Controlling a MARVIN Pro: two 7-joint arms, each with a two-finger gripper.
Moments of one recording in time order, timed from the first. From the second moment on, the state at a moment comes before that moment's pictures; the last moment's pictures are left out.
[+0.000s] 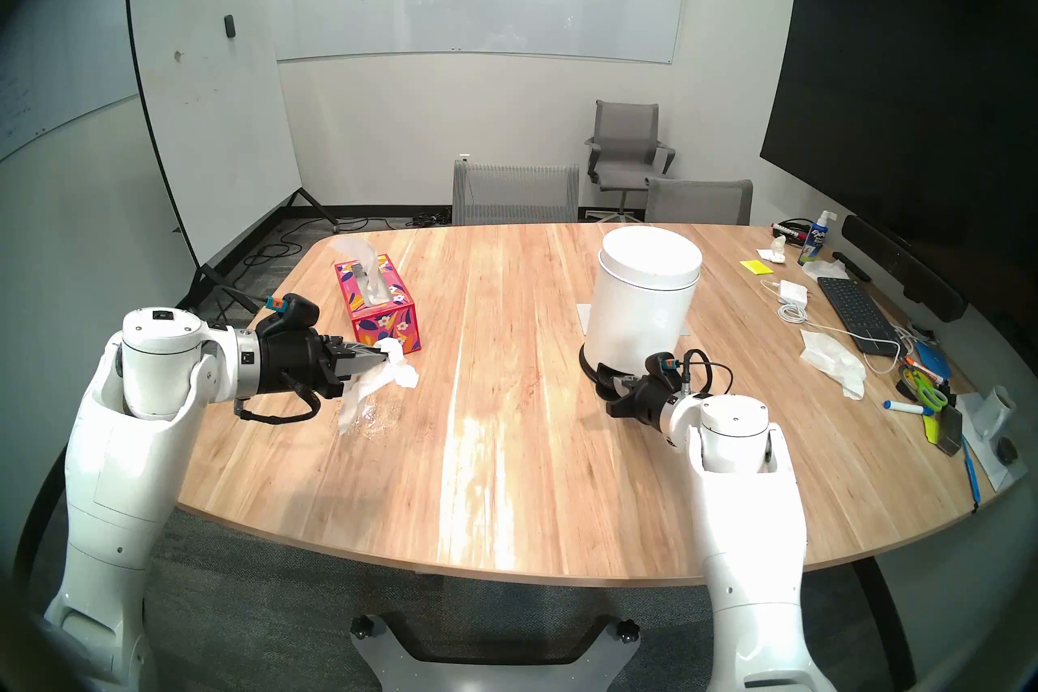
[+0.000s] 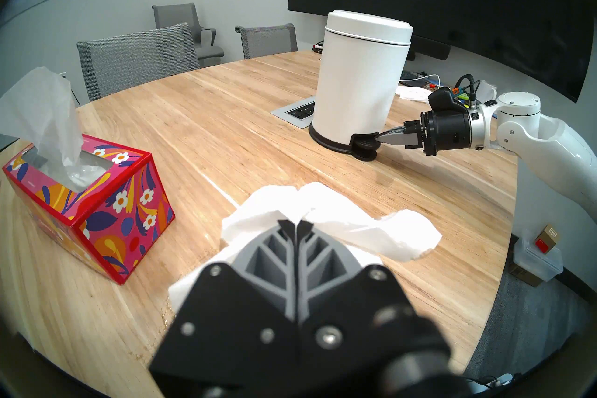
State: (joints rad) left arm 1.48 -1.10 -1.67 -1.89 -0.13 0.78 -0.98; right arm -1.44 -1.45 1.77 -1.50 -0.16 0.45 0.62
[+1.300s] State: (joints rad) left arm 1.48 -1.10 -1.67 -1.89 -0.13 0.78 -0.98; right arm -1.36 -1.44 1.75 -1.36 -0.17 0.41 0.59
